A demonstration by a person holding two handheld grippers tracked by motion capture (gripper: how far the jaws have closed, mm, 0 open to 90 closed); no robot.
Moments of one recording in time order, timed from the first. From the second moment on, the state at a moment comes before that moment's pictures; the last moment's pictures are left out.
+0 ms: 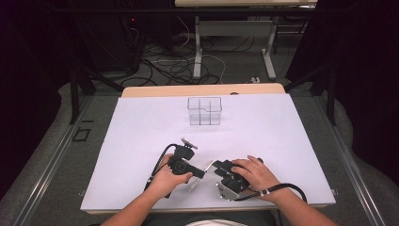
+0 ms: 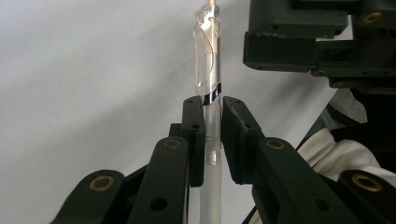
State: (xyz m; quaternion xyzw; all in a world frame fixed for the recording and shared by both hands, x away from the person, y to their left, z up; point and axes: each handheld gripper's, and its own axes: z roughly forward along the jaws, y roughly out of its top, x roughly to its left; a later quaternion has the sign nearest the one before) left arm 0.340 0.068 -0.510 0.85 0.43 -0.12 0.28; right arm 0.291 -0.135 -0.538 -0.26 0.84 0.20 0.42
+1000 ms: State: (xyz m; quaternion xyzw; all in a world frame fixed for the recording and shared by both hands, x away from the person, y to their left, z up) left arm 0.338 0.058 -0.509 0.85 0.41 -0.16 0.30; right arm 0.284 -0.125 -0.548 -0.32 0.82 0.16 0.44
